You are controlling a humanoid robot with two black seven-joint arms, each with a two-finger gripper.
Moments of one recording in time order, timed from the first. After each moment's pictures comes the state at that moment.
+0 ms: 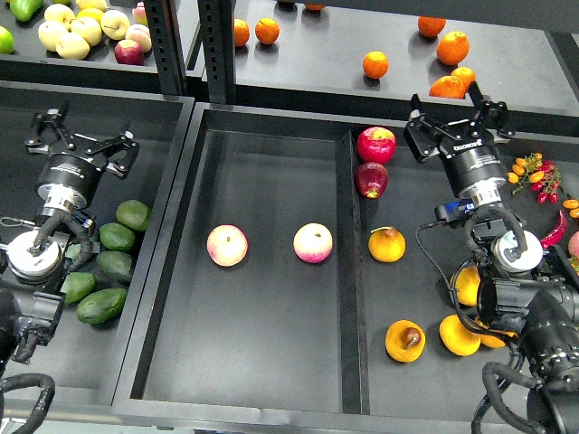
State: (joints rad) left arm -0.51 0.00 -1.63 -0.61 0.13 -0.49 -0.11; right arm 0.65 0.02 1.61 0.56 0.17 0.58 -0.19
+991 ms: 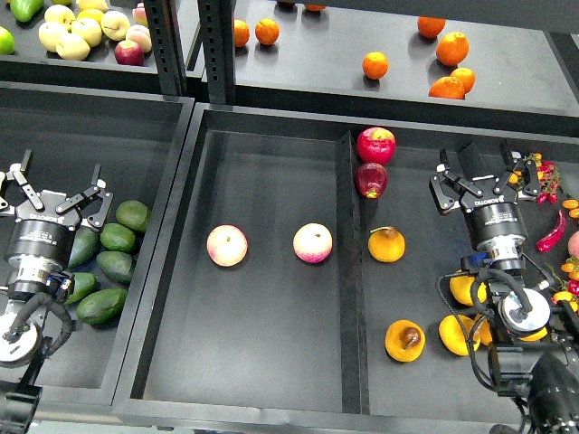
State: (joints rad) left arm -0.08 0.00 -1.57 -1.06 0.13 -0.49 -0.12; right arm 0.36 0.01 1.63 0.78 -0.07 0.58 -0.06
